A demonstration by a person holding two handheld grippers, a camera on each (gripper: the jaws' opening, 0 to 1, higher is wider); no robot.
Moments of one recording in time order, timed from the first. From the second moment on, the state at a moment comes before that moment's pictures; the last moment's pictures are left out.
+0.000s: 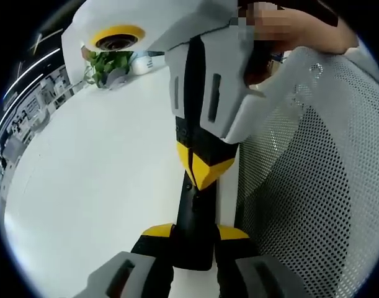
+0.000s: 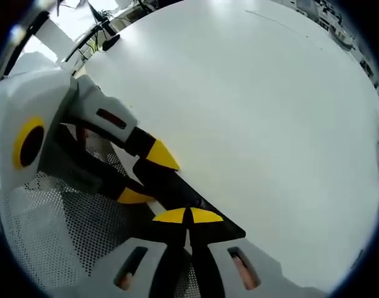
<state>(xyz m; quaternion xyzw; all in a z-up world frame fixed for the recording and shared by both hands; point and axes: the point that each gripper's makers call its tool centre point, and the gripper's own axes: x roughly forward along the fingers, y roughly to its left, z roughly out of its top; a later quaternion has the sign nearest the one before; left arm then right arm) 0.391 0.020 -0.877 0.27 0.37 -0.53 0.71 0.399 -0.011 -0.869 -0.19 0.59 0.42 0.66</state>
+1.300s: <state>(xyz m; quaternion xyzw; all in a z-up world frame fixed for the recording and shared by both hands) 0.389 0.021 -0.876 0.27 0.37 -0.54 0.71 0.398 -0.010 -0.870 -0.23 0.58 0.42 0.66</state>
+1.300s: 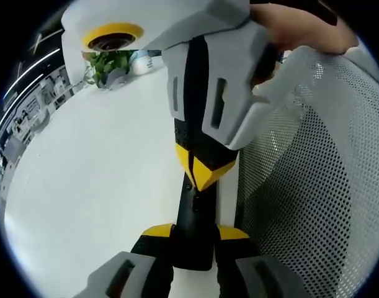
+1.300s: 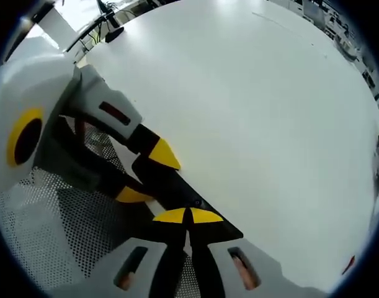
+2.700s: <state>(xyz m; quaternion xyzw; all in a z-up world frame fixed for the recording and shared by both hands) 0.390 0.019 -0.876 0.27 0.37 -0.54 0.71 0.398 -0.010 -0.870 -0.21 0.58 0.43 0.66</state>
